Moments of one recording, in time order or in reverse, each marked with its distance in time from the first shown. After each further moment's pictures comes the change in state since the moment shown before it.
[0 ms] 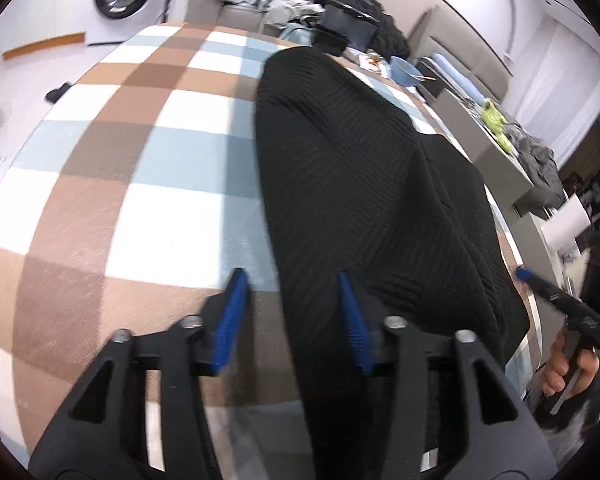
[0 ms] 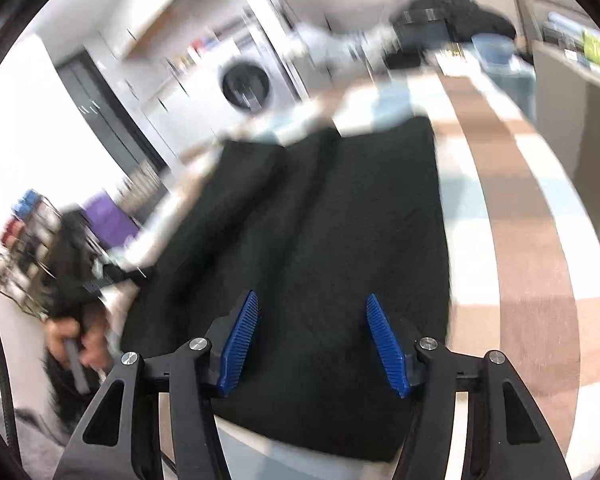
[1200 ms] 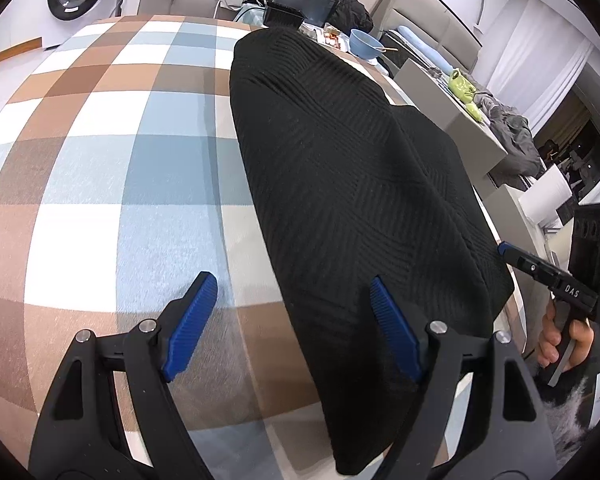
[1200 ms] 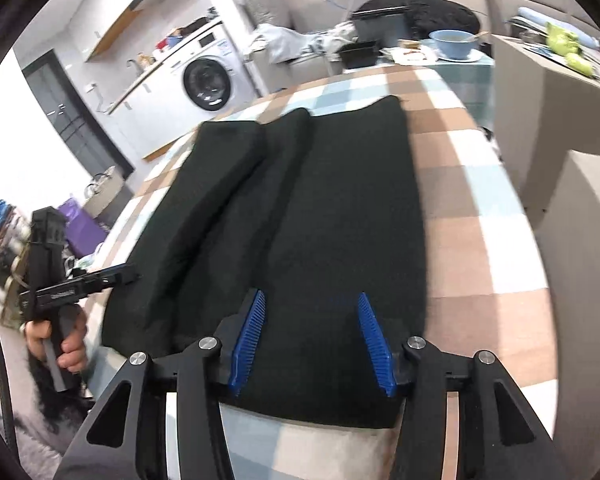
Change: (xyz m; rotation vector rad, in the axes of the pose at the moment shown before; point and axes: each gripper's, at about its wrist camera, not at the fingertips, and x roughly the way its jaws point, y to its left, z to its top) left arm 0.029 -0.050 0.009 0.106 0.086 -0.105; right arm -0.023 -0.046 -0.002 0.060 0.074 -0.167
